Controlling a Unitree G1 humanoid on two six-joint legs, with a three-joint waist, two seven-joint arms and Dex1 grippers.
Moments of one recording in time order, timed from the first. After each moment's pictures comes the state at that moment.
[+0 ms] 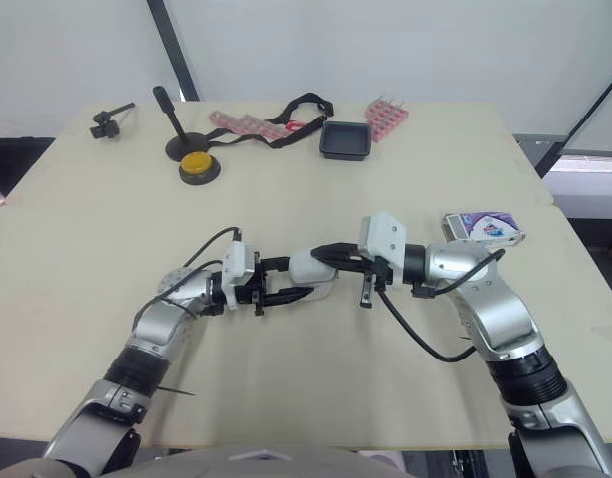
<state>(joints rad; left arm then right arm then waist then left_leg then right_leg) -0.33 0.25 -0.23 0.26 -0.30 -0.18 -1.17 -0.31 -0.57 0.16 -0.33 0.39 0.28 1.00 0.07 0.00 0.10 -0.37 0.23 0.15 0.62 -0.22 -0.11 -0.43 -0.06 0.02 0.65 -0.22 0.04</state>
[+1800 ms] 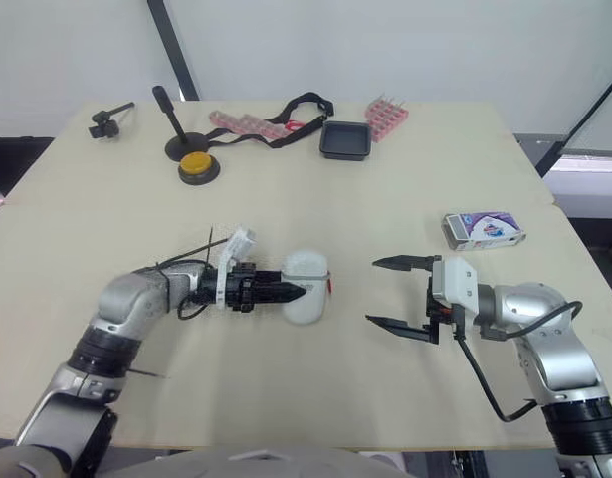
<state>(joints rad) -0.43 0.37 -0.13 -0.01 -0.74 1.10 -0.94 0.00 -0.67 -0.06 -0.18 0.45 -0.07 1.24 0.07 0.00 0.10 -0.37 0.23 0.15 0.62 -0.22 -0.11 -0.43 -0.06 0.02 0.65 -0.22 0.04</state>
